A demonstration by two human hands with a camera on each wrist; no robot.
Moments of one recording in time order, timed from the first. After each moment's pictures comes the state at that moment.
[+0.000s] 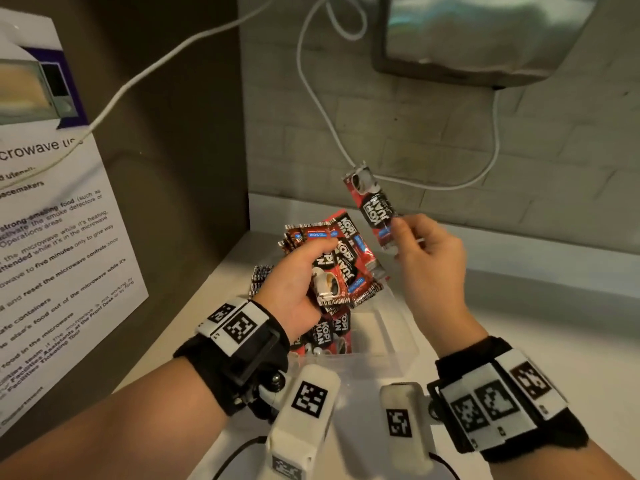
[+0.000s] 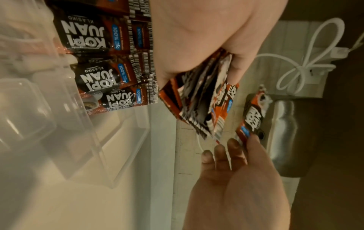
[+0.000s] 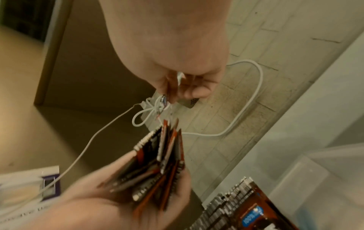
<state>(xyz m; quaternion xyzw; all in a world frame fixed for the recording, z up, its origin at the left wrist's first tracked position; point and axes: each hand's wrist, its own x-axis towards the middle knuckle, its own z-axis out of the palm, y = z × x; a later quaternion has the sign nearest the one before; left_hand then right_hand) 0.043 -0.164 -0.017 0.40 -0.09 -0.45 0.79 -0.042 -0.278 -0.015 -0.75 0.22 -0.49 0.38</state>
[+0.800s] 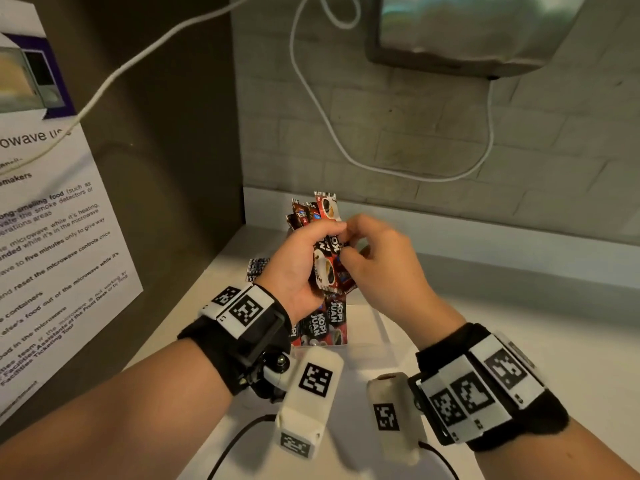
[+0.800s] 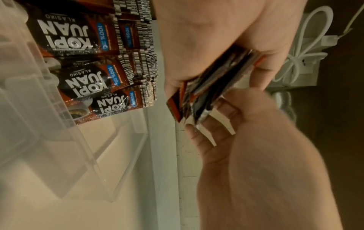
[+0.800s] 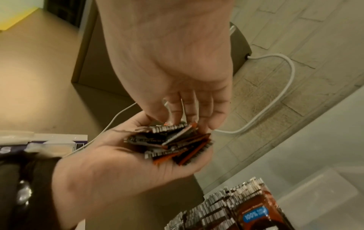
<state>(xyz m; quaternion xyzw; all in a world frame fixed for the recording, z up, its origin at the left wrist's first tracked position) 0.045 -0.173 -0.014 0.39 -0.17 -0.46 0.78 -0.037 -0.255 -0.011 -0.88 0.15 -0.32 0.31</state>
